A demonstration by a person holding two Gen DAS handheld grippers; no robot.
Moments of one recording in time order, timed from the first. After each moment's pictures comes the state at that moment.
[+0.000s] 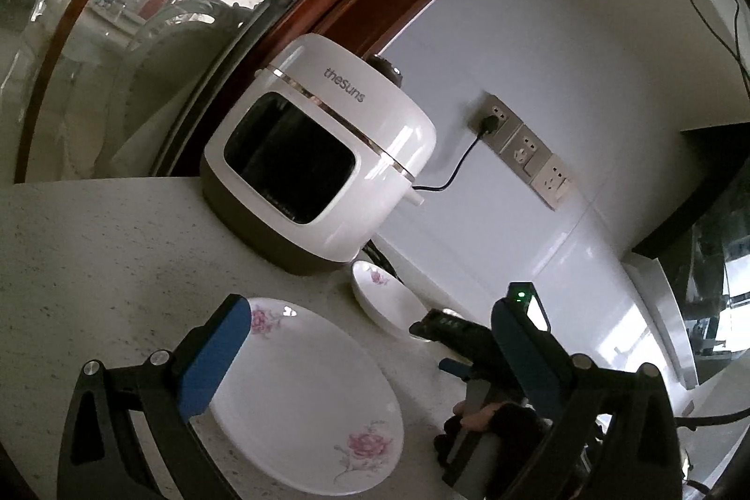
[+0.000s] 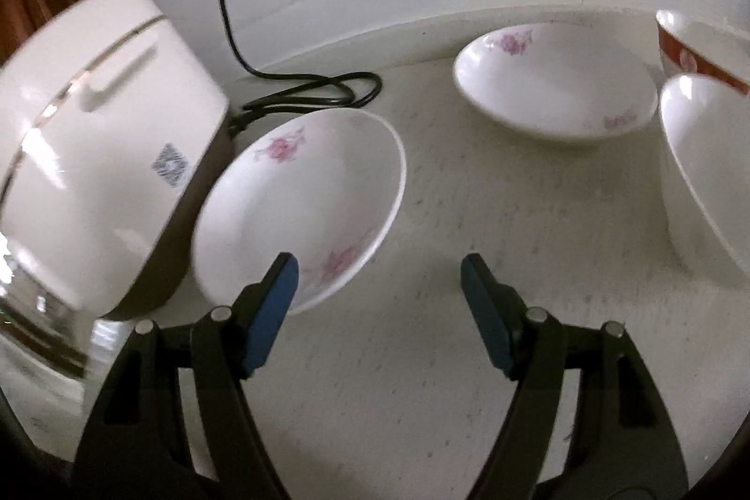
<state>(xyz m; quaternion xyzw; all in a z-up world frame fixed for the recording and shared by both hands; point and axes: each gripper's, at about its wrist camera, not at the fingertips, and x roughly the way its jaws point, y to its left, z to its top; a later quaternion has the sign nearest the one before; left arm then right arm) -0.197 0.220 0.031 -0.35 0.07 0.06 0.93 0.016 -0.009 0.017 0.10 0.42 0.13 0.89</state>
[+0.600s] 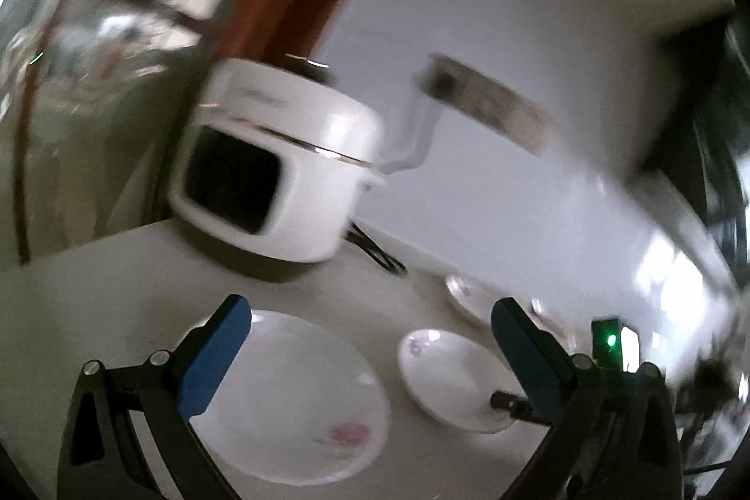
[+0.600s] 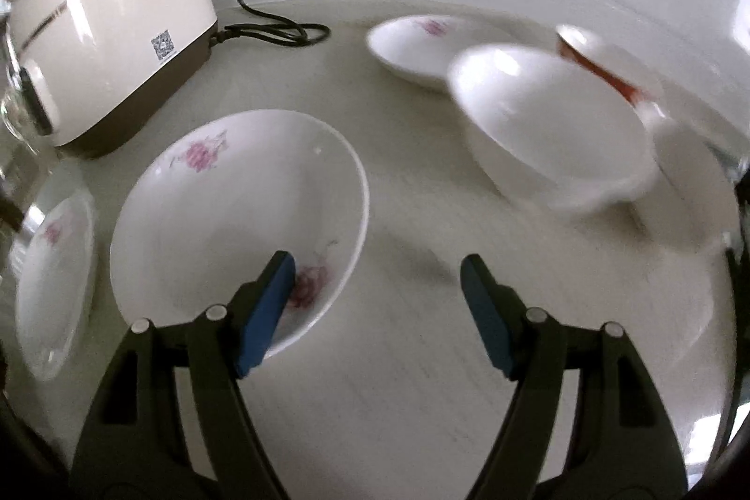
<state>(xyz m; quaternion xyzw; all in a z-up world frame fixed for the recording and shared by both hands) -0.174 0.156 0.070 -0.20 0.12 0.05 0.97 -0.071 -0.119 0.011 -0.01 0.43 0.15 0.89</state>
